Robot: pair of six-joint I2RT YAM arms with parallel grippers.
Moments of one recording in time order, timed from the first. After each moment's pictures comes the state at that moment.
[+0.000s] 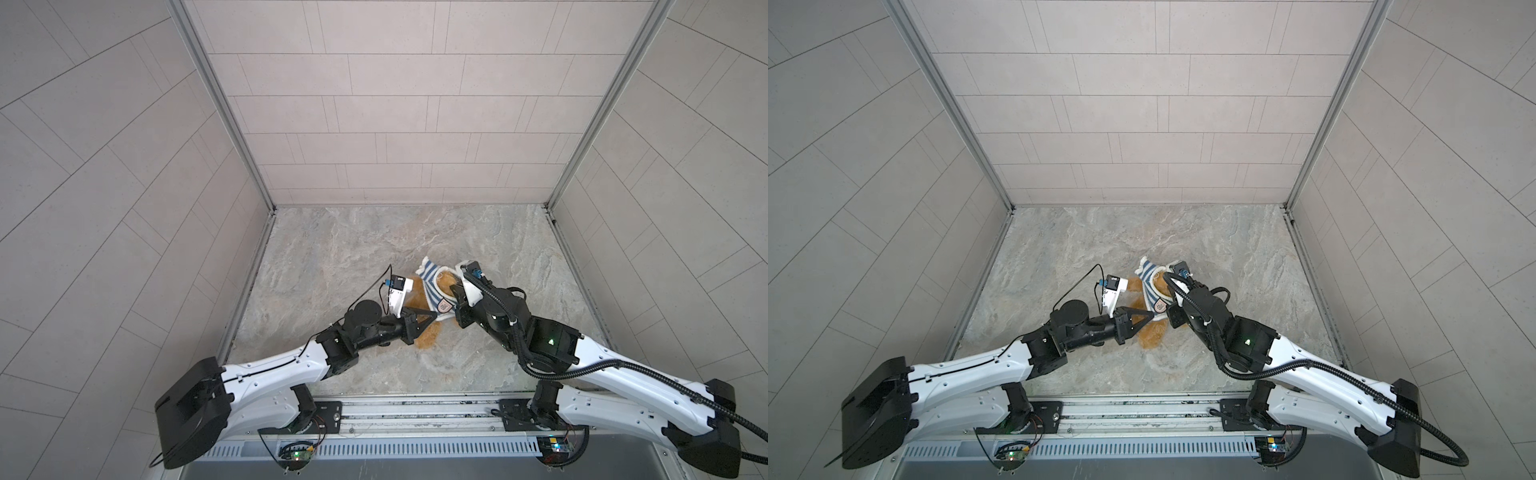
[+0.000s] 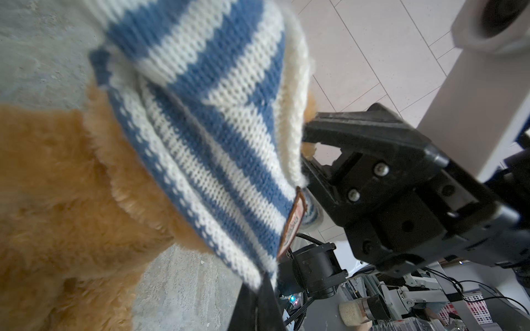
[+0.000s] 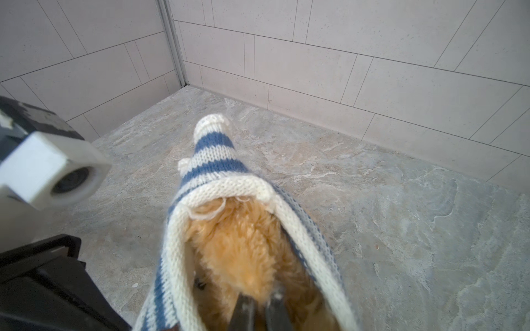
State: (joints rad) left arm -0.98 1.13 0.48 0.48 0.25 -0.80; right arm 0.98 0.89 0.78 -0.29 0.47 0.22
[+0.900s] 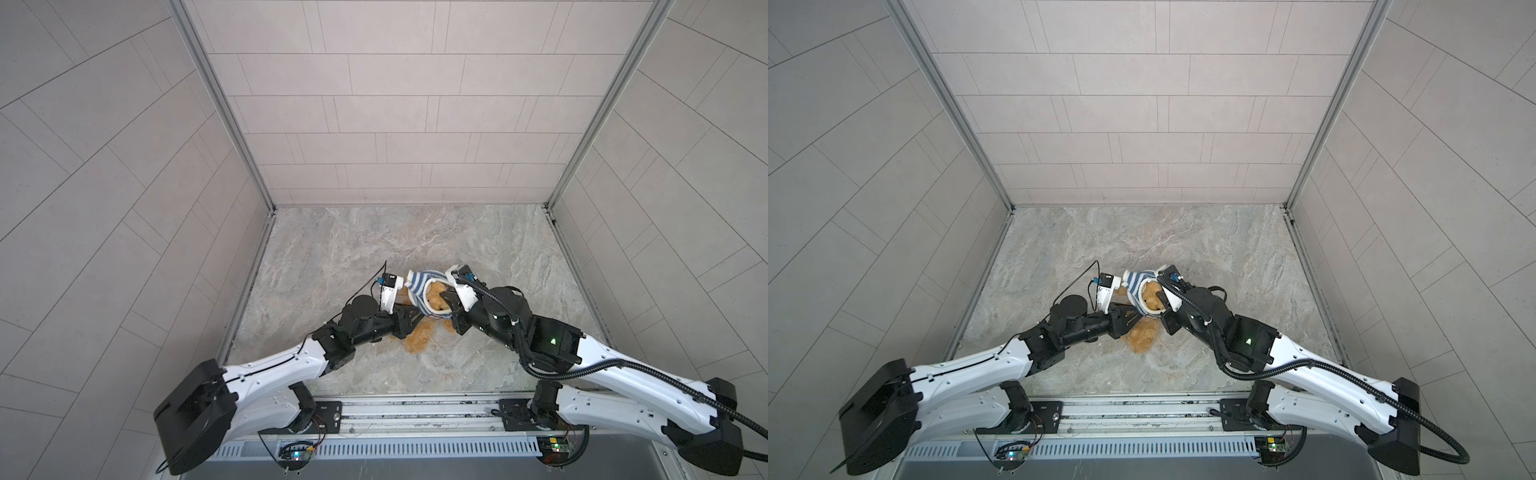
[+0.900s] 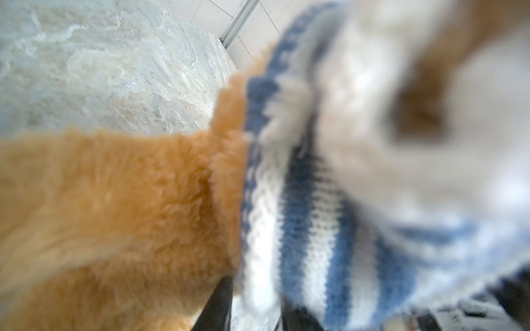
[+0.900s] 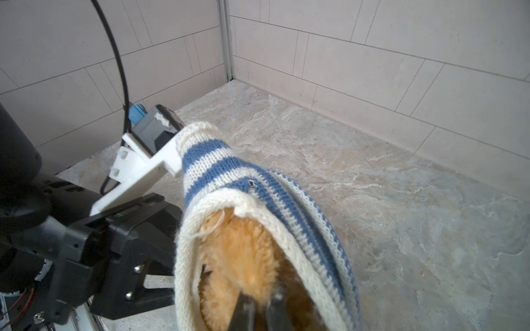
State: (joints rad) left arm -0.86 1.04 0.45 0.31 0.27 -0.69; right arm 0.98 0.89 0.83 -0.33 0.28 0.09
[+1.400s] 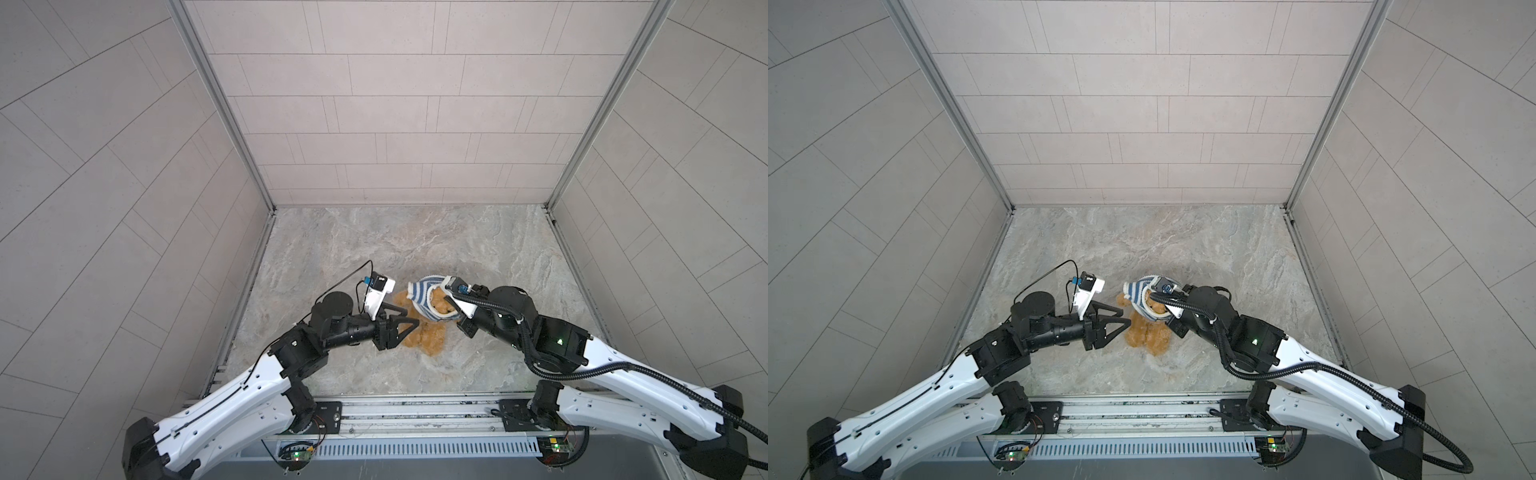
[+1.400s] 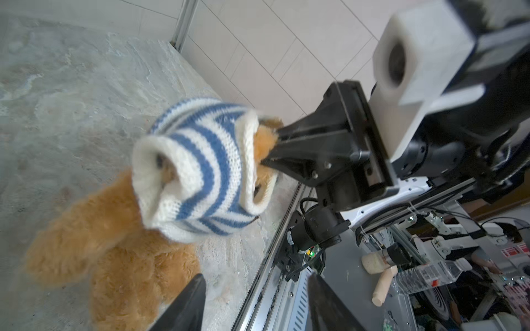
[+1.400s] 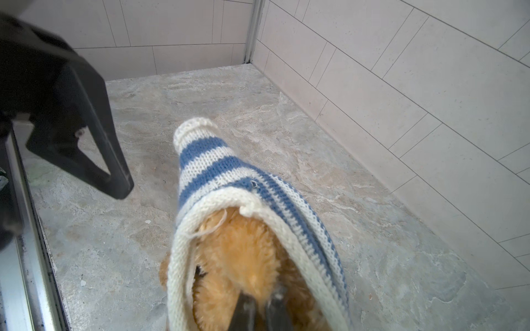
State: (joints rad) left arm -0.81 0.77 0.65 -0.15 0.39 -0.52; right arm 0.95 0.87 0.83 -0.38 0.22 -0.20
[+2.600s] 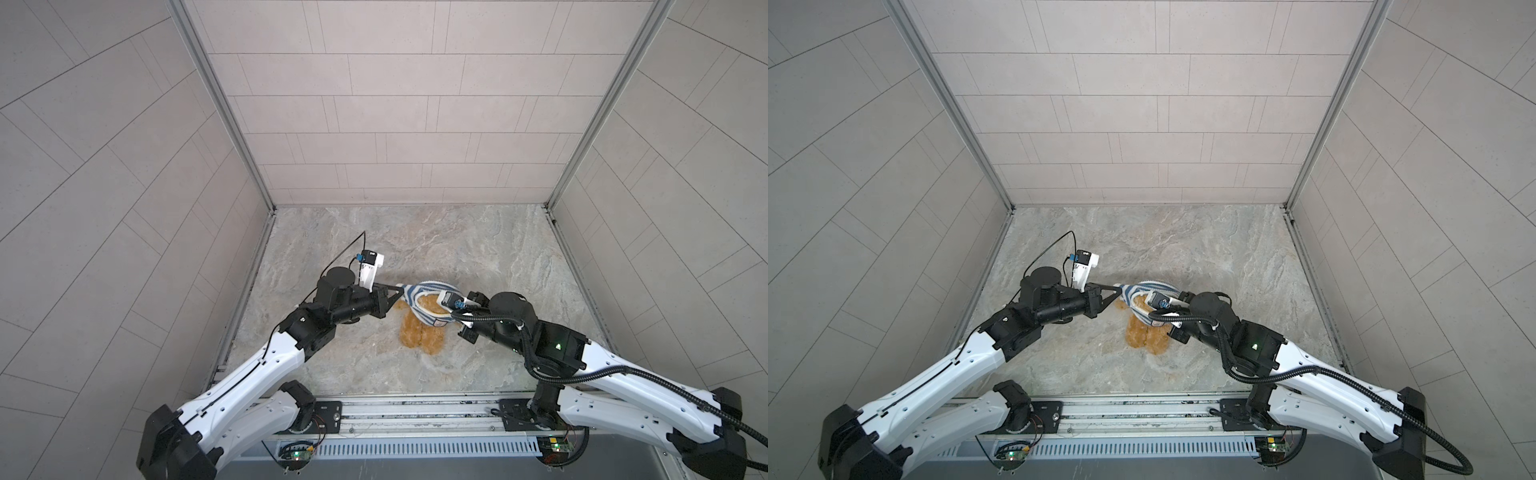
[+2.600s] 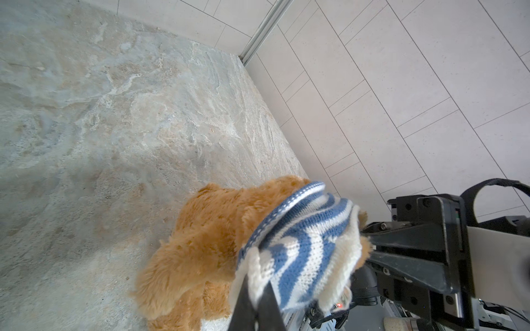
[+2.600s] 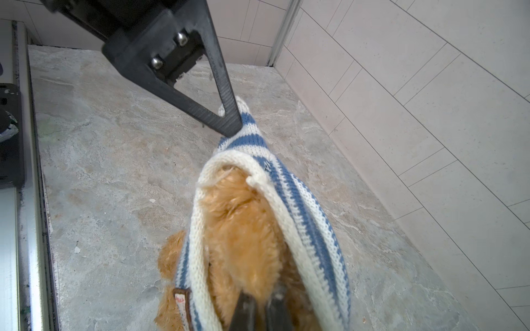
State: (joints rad) left arm -0.62 0.95 0.70 -0.13 0.39 -0.60; right arm 0.96 0.82 0.73 -0.32 0.15 -0.36
